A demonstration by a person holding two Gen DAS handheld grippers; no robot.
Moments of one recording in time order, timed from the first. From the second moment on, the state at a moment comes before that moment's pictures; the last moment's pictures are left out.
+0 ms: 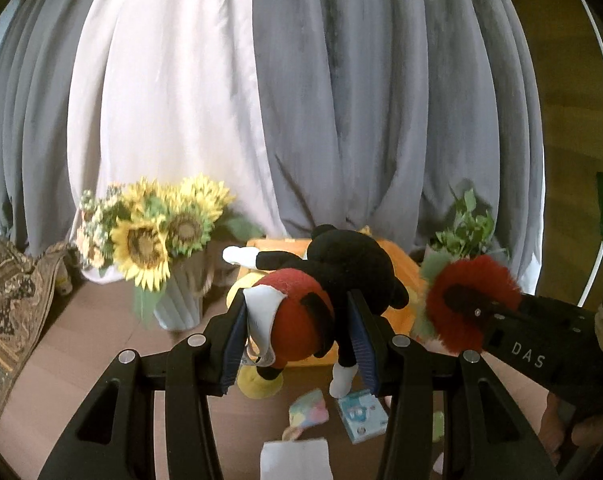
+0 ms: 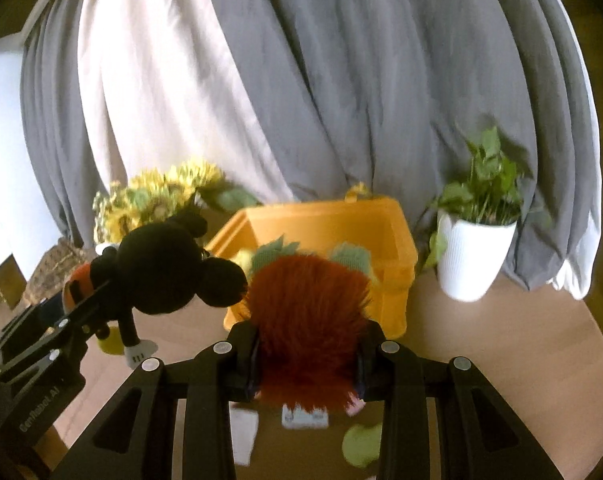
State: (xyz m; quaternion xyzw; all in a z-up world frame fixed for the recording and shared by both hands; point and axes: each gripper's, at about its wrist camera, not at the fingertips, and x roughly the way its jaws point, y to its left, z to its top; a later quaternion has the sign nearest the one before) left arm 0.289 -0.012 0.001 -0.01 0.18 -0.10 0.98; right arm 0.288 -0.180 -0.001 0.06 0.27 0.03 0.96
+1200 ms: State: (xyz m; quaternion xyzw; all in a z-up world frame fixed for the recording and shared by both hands) left arm 0.449 -0.039 0.004 0.03 0.17 -0.13 0.98; right arm 0.429 -0.203 0.012 0.07 0.24 0.01 0.97
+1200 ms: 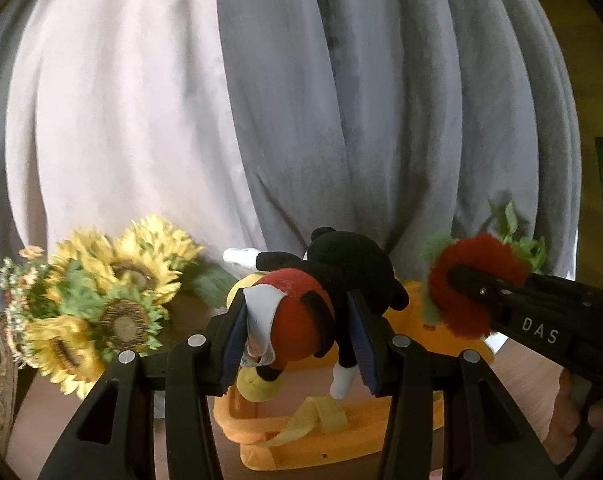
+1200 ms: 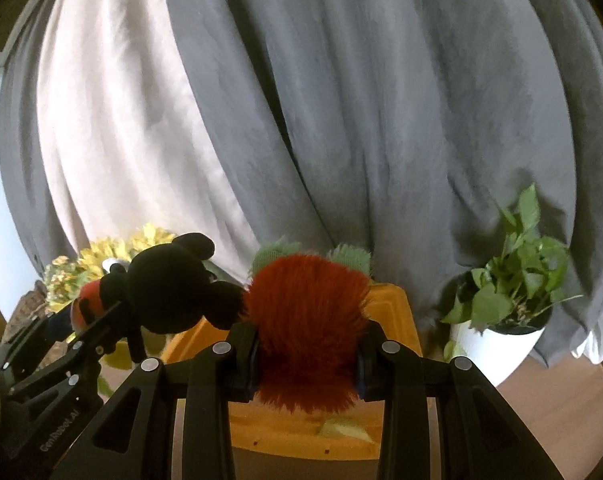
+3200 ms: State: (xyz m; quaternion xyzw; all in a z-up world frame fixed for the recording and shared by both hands) left arm 0.391 -0.029 0.000 0.04 0.23 -0.10 0.97; right arm 0.386 -0.202 -0.011 0.06 0.30 -0.05 0.95
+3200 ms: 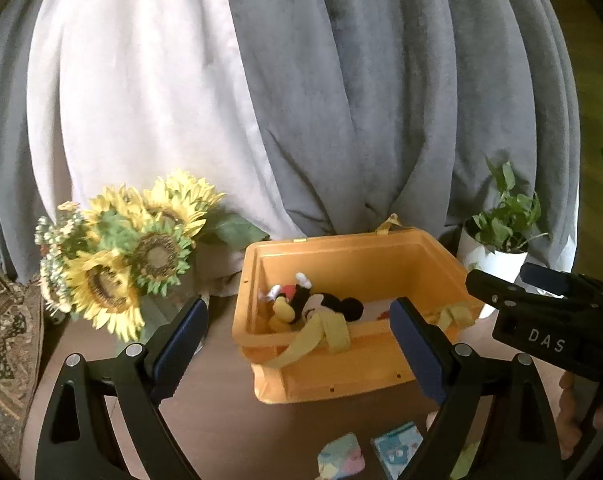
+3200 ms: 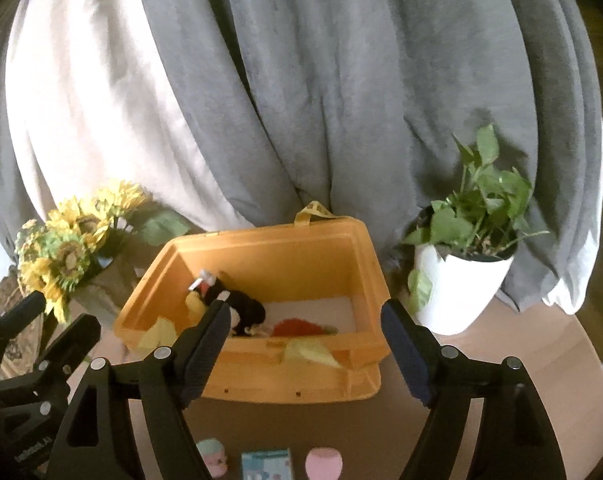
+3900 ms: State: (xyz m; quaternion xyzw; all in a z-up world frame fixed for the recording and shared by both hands) left arm 0.300 -0.014 -0.008 0.06 0.24 -0.09 0.96; right arm 0.288 -0.193 -0.011 0.06 0.32 -0.10 0.94
